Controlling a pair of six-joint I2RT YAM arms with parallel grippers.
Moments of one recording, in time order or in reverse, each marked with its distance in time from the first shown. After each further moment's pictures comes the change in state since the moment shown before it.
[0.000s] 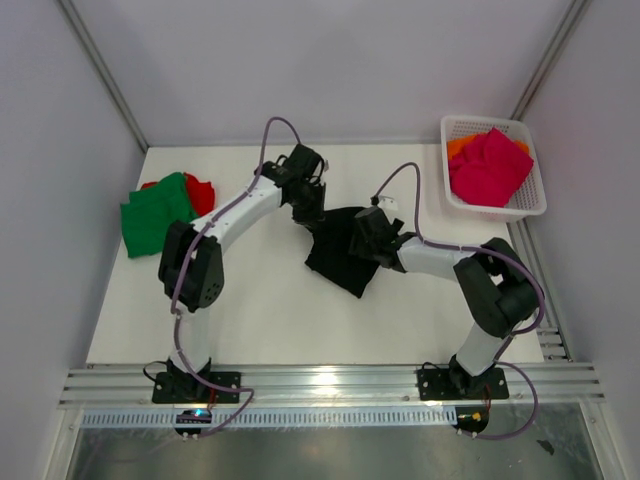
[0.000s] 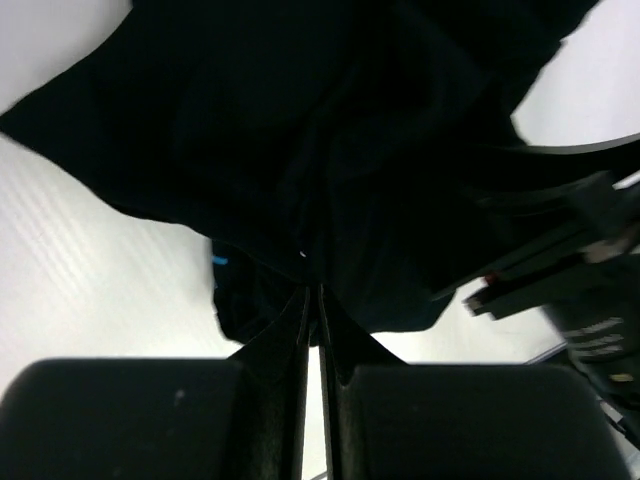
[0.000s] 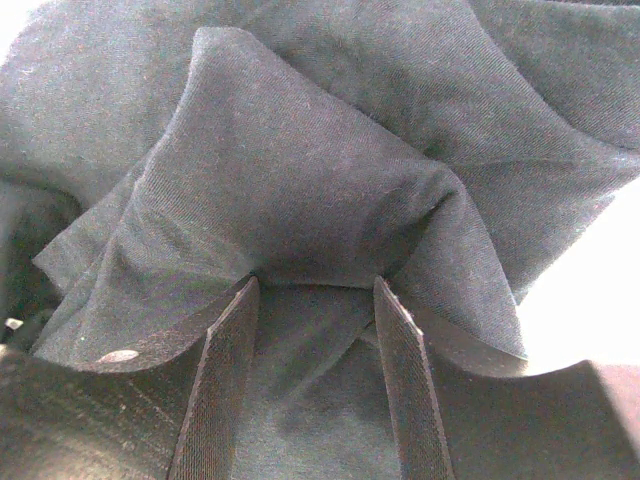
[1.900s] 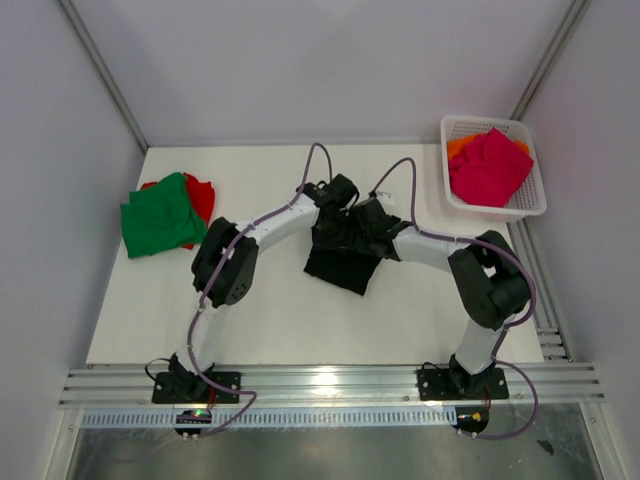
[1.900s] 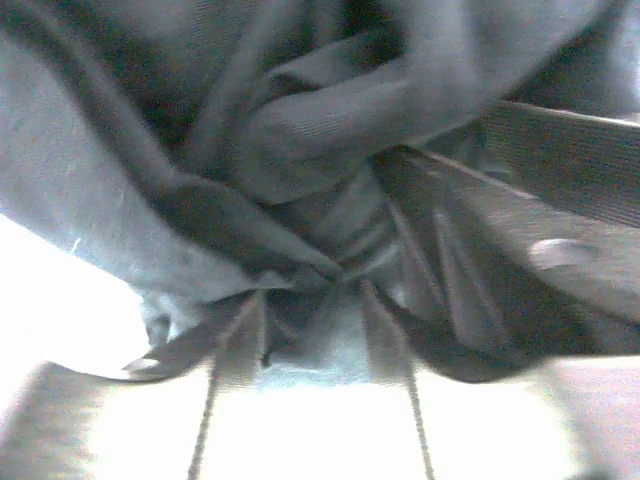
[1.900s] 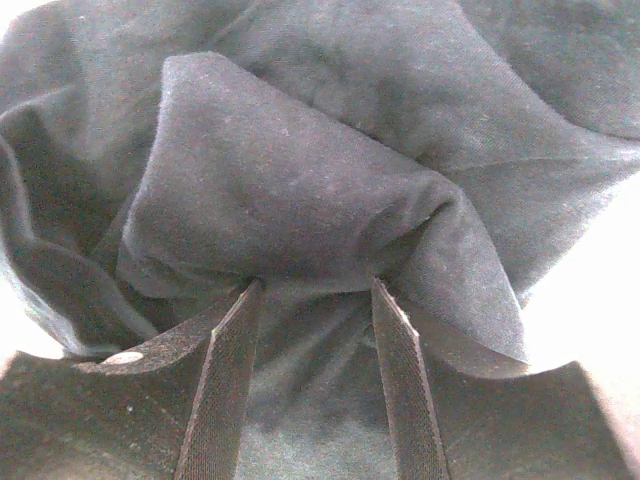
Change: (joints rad) left arm -0.178 0.197 0.077 -0.028 -0.117 -0.070; right arm -0.021 0.069 0.116 -0.118 -0.048 0.024
